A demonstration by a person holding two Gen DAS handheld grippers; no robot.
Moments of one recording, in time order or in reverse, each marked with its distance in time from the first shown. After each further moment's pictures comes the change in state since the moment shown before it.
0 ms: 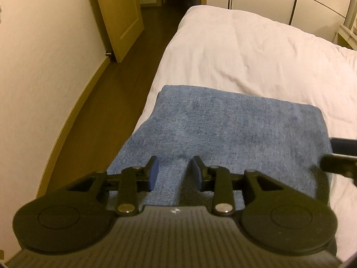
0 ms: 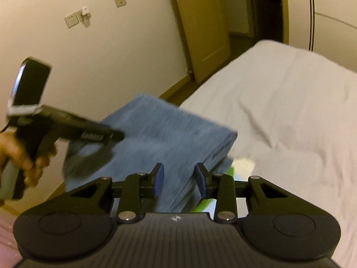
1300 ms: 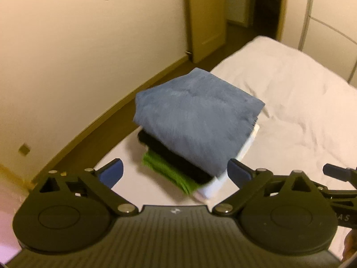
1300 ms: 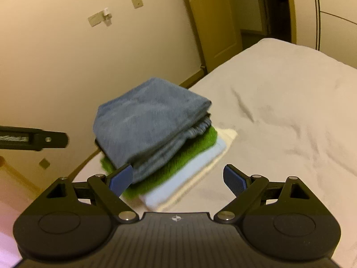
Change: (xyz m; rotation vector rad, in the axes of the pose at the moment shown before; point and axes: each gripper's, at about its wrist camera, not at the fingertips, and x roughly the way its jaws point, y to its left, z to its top) left arm -0.244 -0.172 -0.117 -0.433 -0.056 0.364; right arm -0.169 -0.053 -0.071 -0.038 0.045 0.119
